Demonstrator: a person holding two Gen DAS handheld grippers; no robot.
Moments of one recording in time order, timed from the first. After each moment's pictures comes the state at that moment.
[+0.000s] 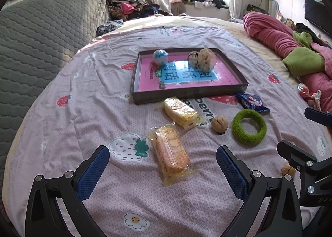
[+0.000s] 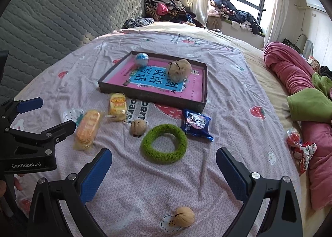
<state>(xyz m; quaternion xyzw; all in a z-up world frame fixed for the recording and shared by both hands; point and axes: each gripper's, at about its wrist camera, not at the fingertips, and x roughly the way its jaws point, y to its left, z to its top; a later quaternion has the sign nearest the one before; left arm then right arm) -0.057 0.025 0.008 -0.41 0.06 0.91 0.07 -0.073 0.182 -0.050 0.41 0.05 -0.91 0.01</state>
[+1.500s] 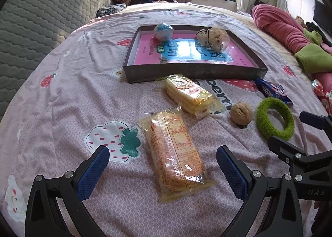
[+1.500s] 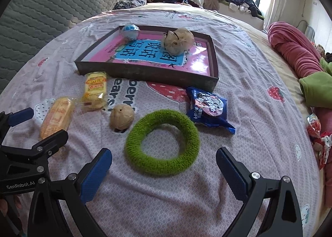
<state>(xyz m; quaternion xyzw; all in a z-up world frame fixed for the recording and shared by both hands) -0.097 0.025 -0.058 -0.44 0.04 0.89 0.06 -0.130 0.190 -0.121 0.46 0.02 -0.89 -0.01</state>
